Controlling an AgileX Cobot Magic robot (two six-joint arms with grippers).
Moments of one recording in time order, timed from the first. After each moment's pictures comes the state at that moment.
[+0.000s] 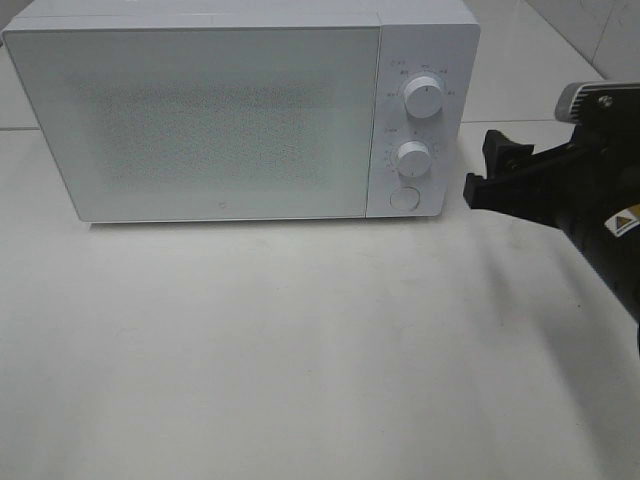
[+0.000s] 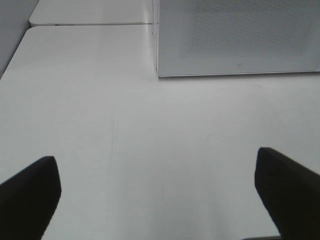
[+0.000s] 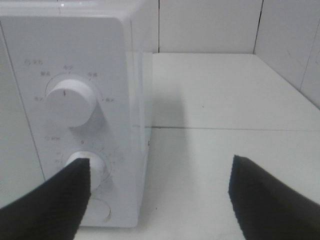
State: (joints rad) left arm 0.06 0.00 -0.52 -0.14 1.07 0.11; right arm 0.57 1.55 -0.32 0.62 -1.20 -0.26
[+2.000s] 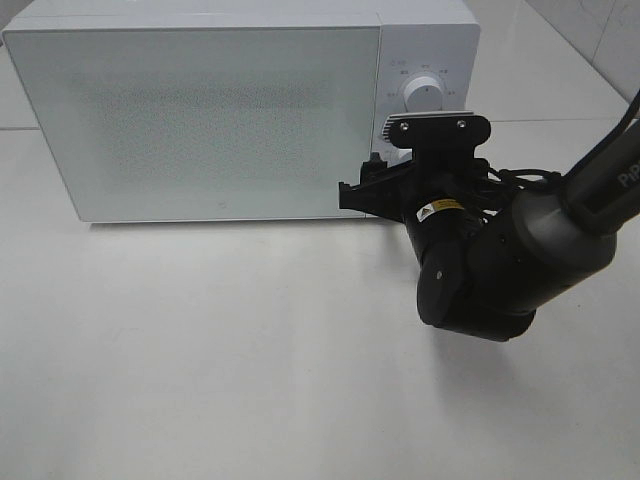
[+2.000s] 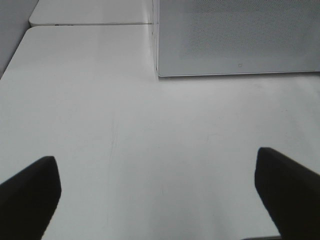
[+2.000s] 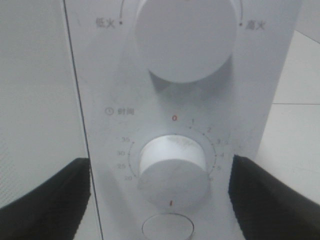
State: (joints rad) left arm 0.06 0.00 -0.52 -0.14 1.07 0.11; right arm 0.69 2.06 -0.78 0.79 -1.21 -0.29
